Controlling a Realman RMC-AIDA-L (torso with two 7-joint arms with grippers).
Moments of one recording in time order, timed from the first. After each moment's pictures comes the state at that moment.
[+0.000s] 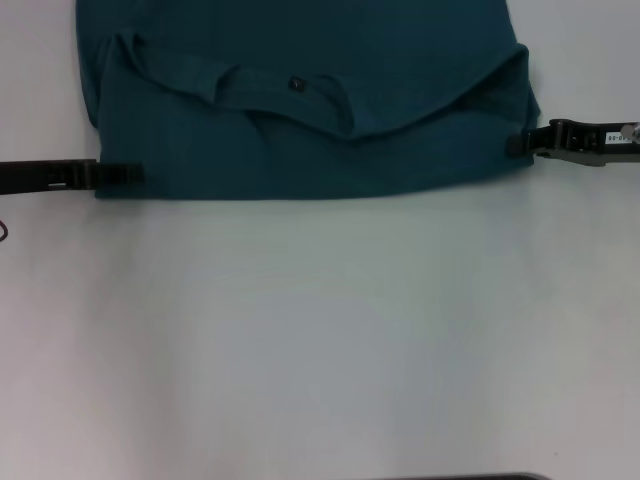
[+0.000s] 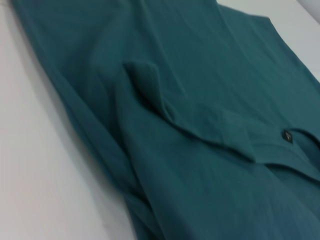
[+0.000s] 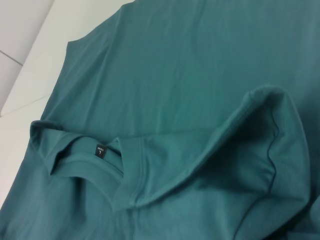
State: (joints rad) left arm -0.52 -2.06 -2.42 -0.75 -0.85 1.21 -2.09; right arm 0.60 2.00 -0.53 -0.54 -2.31 -1.26 2.16
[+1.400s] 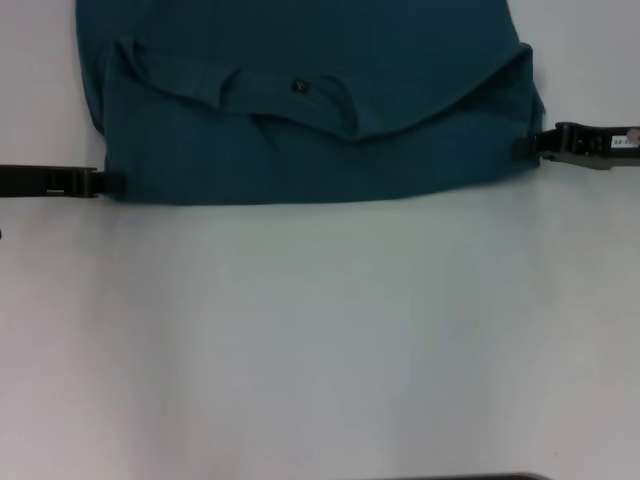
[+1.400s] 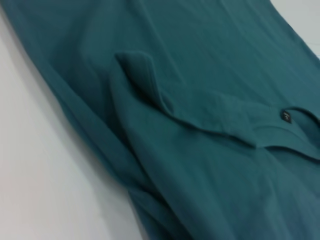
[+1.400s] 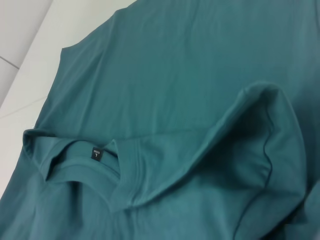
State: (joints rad) left arm -0.54 -2.03 -2.41 -0.74 -0.80 1.26 -2.11; right arm 0.59 2.00 -0.52 -0.54 -2.31 -1.26 2.15
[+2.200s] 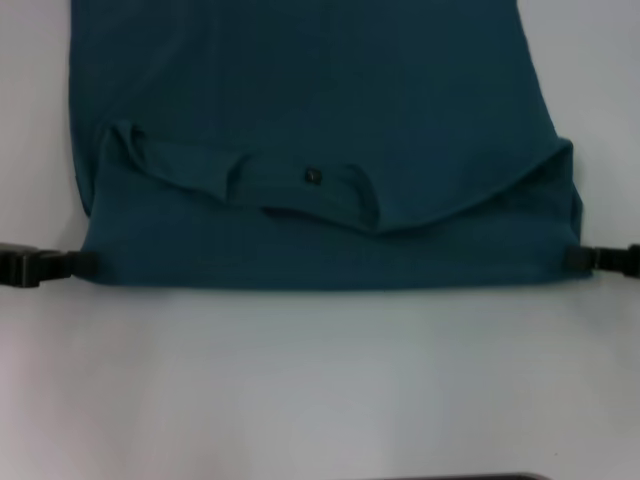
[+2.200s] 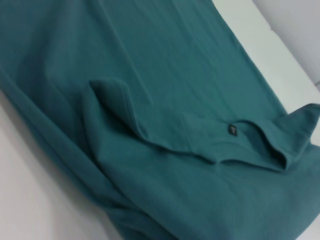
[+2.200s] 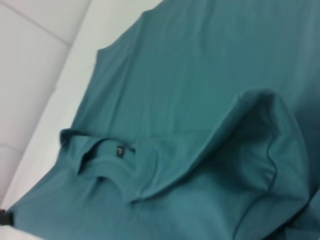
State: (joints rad) left arm -0.41 -2.00 -2.55 -0.85 -0.81 1.70 -2.02; right arm 0.31 1.99 -0.47 -0.61 -2.23 -1.60 1.95
